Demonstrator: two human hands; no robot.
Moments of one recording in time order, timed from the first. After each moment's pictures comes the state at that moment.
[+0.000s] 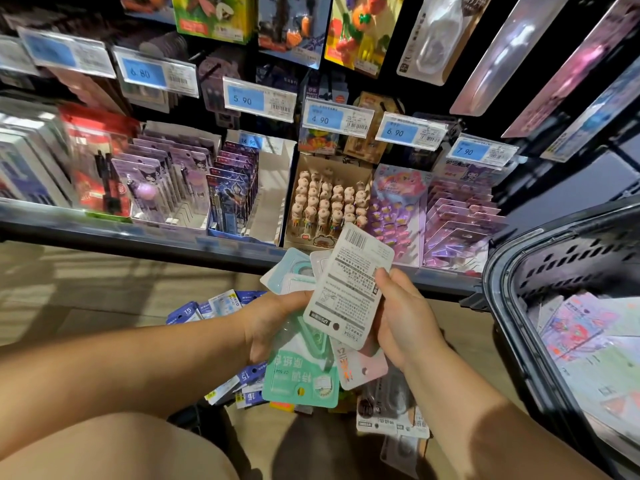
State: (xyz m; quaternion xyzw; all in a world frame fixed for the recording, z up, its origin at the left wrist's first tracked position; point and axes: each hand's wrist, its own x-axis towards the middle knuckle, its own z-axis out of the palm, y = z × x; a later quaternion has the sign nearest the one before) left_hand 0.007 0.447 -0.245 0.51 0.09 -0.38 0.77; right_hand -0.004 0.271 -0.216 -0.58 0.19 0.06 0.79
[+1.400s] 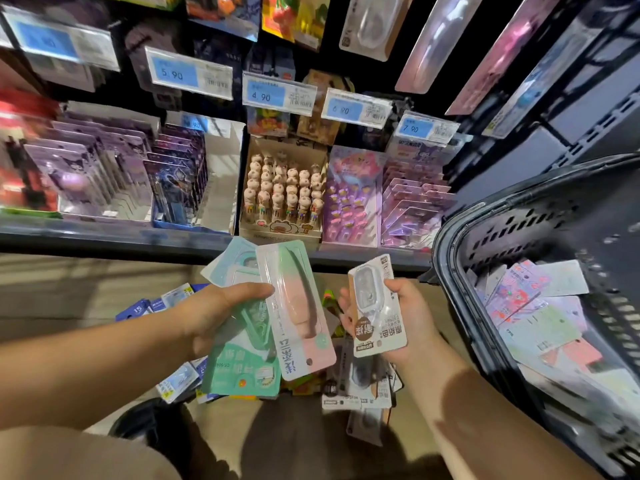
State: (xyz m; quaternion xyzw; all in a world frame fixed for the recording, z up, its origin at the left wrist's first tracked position) left_hand 0.006 0.446 -0.245 0.55 0.12 -0.34 0.75; right_hand -0.023 0.196 -0.237 -0.41 0.33 0.14 0.84
